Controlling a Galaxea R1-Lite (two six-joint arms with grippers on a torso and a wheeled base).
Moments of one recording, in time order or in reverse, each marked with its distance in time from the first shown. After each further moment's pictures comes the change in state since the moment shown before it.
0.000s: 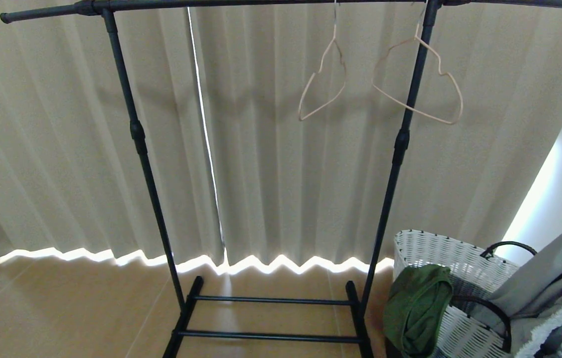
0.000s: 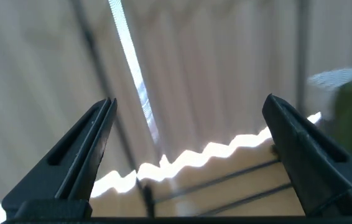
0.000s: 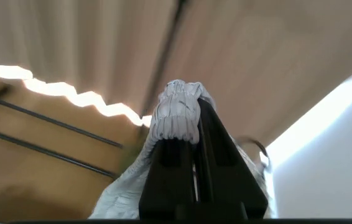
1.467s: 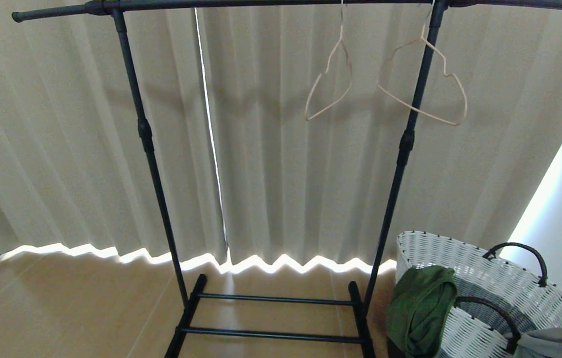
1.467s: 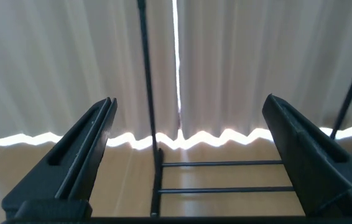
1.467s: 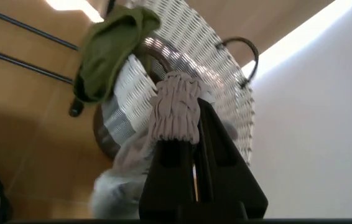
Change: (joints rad) left arm 0.003 -0.024 0.061 0.073 0.256 -0.101; right arm -0.113 -0.108 0.443 -0.055 -0.161 -0.179
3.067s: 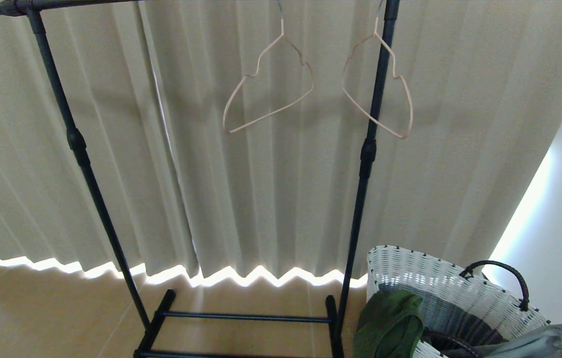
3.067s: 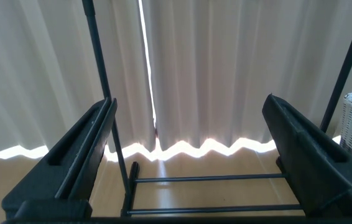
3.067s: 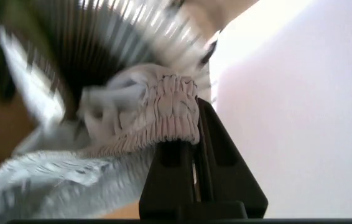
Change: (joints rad) left arm 0.000 0.000 0.000 0.000 0.000 -0.005; right arm -0.007 0.209 0.001 -0.094 -0.132 -0.001
